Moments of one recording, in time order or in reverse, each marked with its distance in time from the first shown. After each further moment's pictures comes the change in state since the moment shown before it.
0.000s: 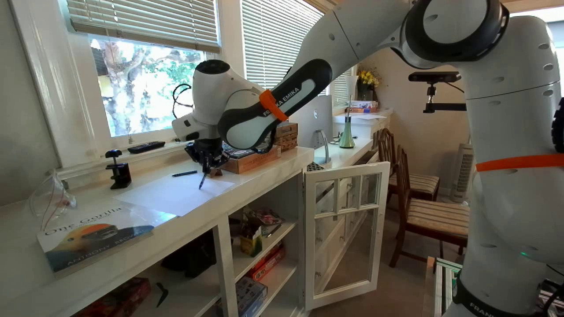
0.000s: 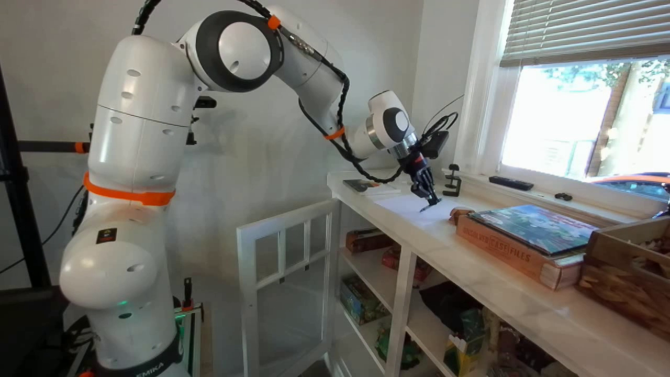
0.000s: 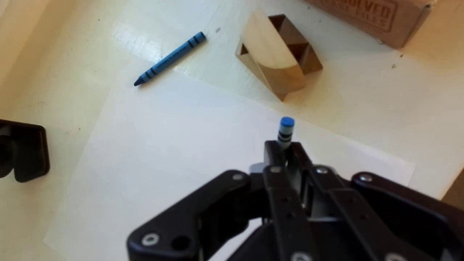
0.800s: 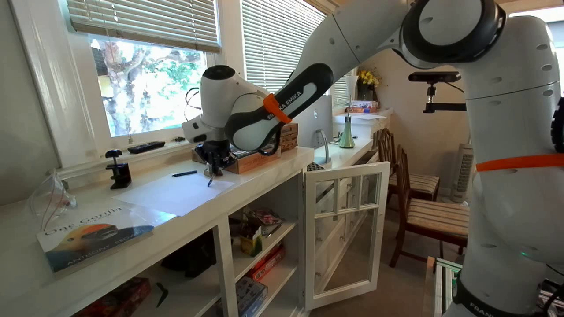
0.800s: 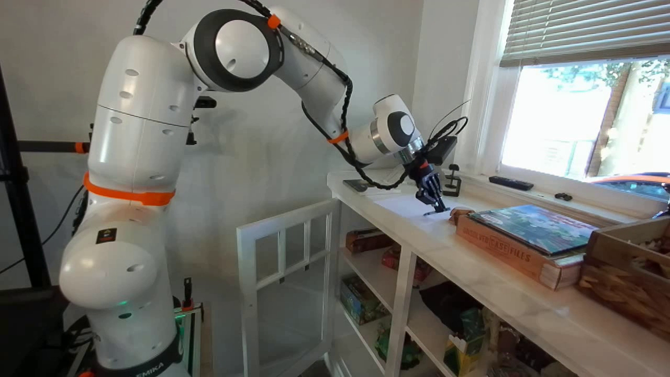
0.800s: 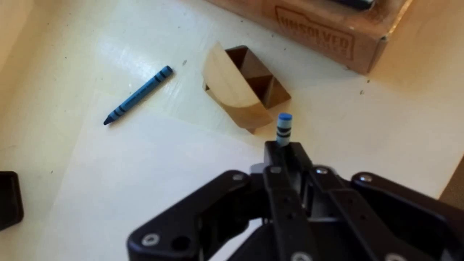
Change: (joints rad) arm -0.001 0.000 -0.042 -0.019 -0.016 0.001 0.059
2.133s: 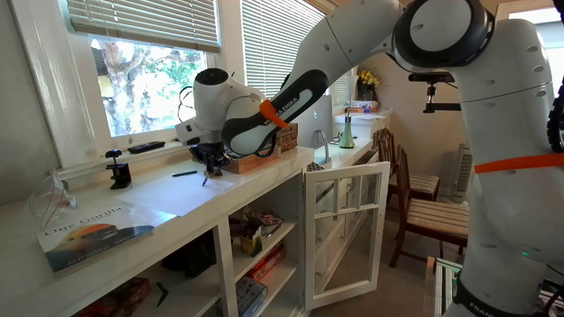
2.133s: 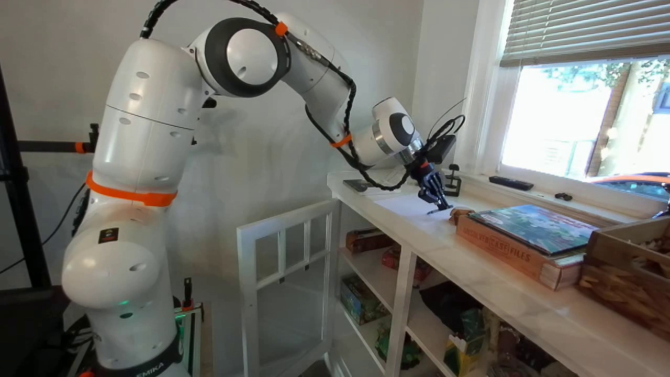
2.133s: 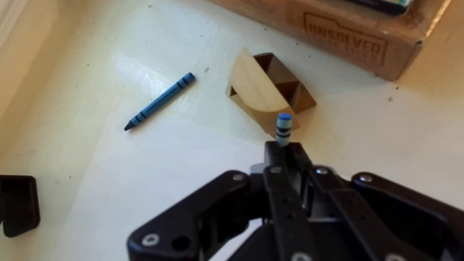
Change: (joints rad) arm 0.019 0.042 -0.004 0.052 -0.090 0.000 0.071
